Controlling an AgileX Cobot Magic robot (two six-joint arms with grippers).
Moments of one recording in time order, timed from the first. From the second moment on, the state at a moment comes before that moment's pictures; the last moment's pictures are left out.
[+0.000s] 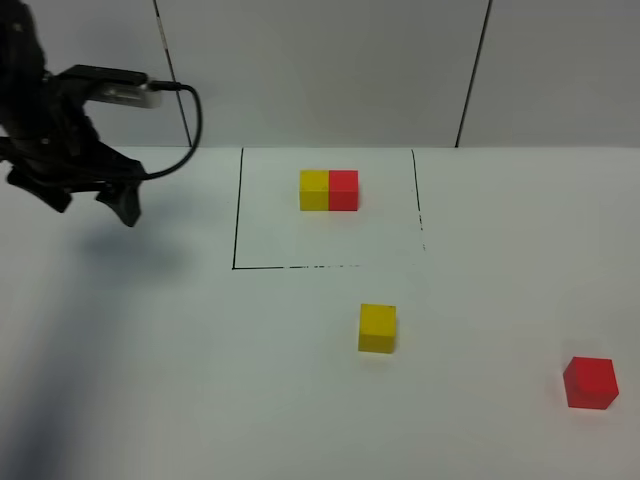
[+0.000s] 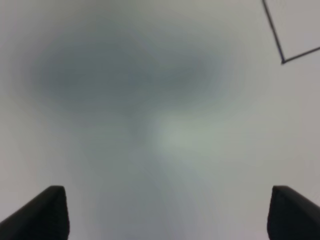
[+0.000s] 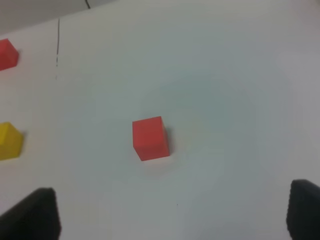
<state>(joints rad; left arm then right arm) -0.05 2.06 -1.81 -0.09 1.18 0.28 -0.04 -0.01 -0.49 -0.01 1.05 0.11</state>
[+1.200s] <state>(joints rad) 0.02 0.22 -0.55 -0.13 1.01 0.08 -0.04 -0.01 -0.49 -0.01 1.05 0.11</state>
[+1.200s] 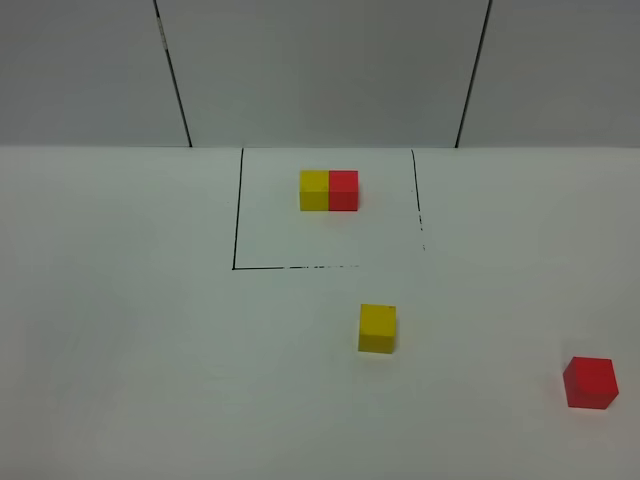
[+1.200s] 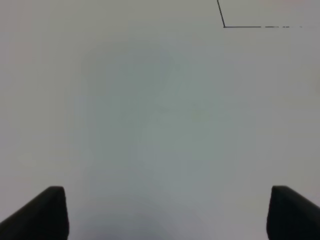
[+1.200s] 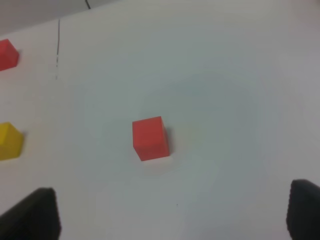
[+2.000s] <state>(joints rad) 0.02 -0.01 -0.51 -0.22 1.08 0.20 -0.04 -0.01 -0.49 -0.01 1.05 0.11</state>
